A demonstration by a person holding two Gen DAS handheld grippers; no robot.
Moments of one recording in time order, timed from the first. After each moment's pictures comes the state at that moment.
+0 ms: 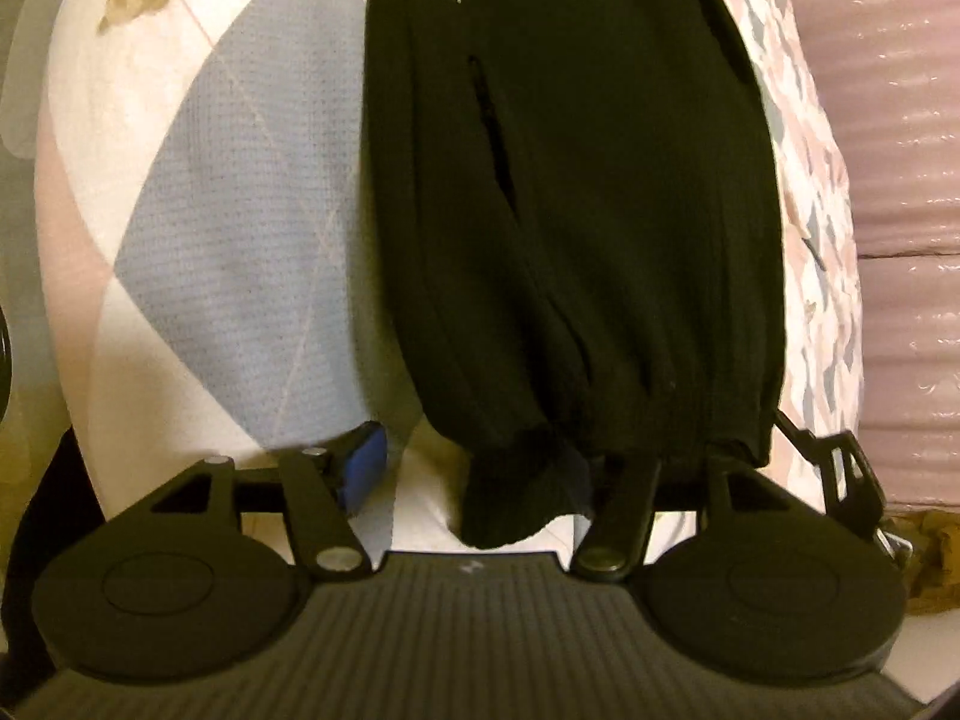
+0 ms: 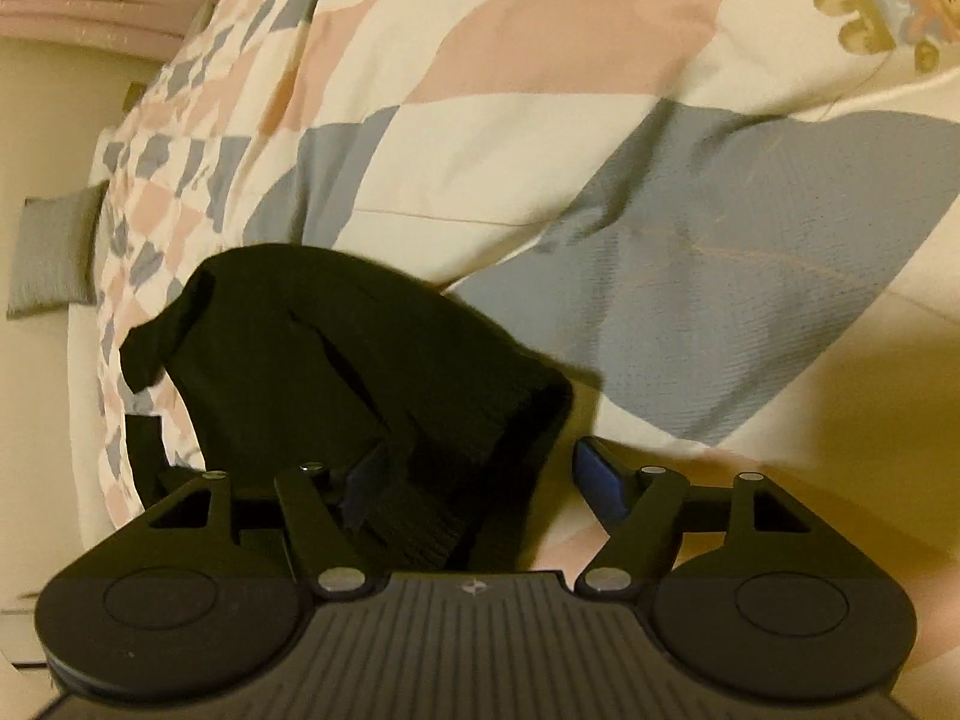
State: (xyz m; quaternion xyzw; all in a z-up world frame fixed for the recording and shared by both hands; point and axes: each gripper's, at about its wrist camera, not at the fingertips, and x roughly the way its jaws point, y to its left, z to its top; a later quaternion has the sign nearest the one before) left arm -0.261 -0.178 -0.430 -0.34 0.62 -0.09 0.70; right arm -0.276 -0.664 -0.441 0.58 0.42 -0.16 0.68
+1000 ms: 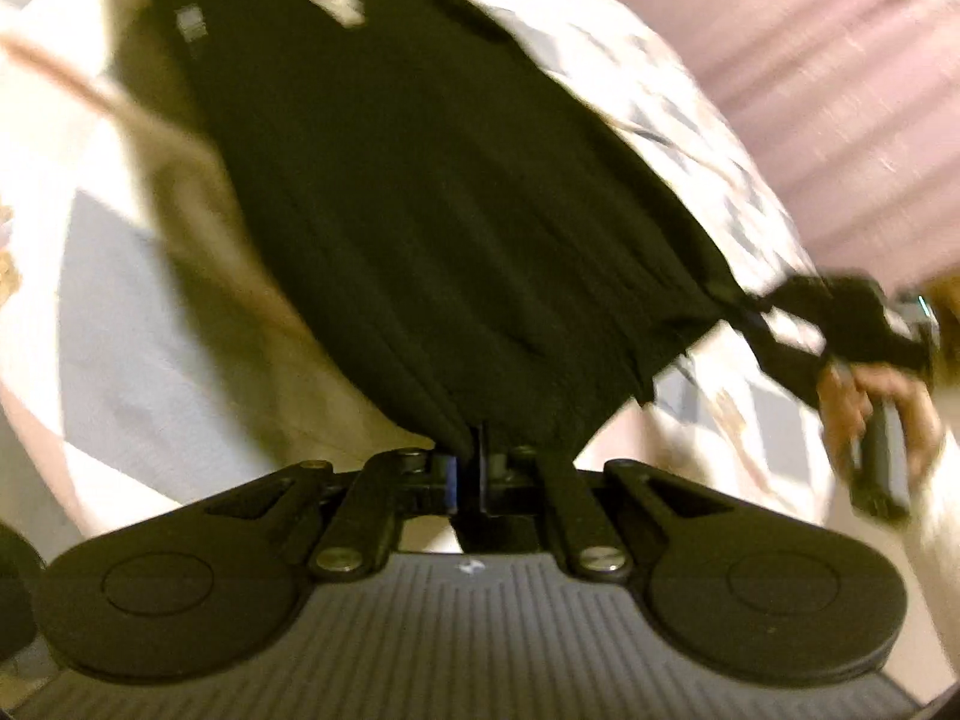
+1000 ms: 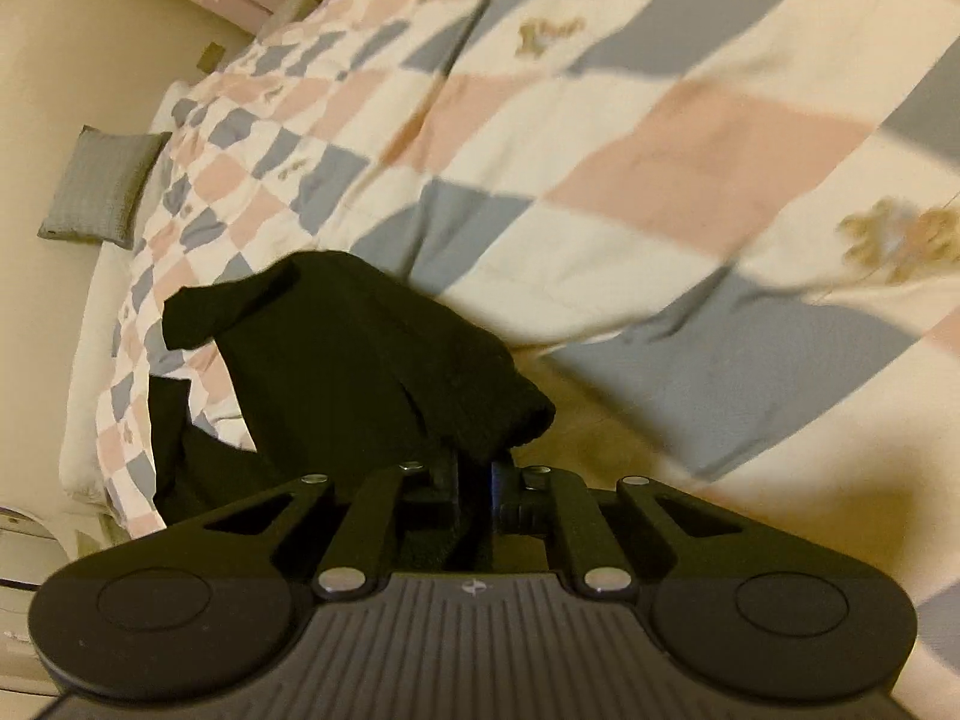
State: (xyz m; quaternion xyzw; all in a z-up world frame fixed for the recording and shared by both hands) left arm -0.333 -0.223 -0.337 -0.14 0.55 -0.29 0.77; right arm -0.290 -0.670 -0.329 0.48 0.42 -0.15 0.76
